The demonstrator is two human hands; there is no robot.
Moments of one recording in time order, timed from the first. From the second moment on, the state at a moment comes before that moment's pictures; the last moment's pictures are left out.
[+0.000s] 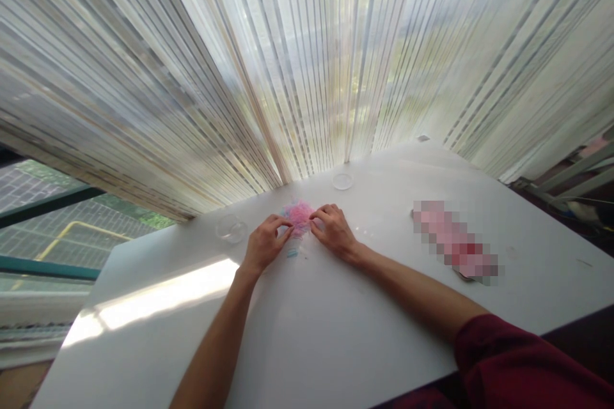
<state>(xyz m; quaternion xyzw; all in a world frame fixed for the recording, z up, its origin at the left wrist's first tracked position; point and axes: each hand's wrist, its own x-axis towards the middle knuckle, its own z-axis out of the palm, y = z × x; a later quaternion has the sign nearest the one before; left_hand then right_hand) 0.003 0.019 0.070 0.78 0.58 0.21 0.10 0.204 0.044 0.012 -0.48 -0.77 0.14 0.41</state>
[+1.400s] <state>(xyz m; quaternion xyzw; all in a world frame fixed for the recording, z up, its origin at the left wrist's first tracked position) -0.011 -0.045 0.045 0.74 0.56 0.33 0.17 0.201 0.032 0.017 -0.17 -0.89 0.08 0.42</state>
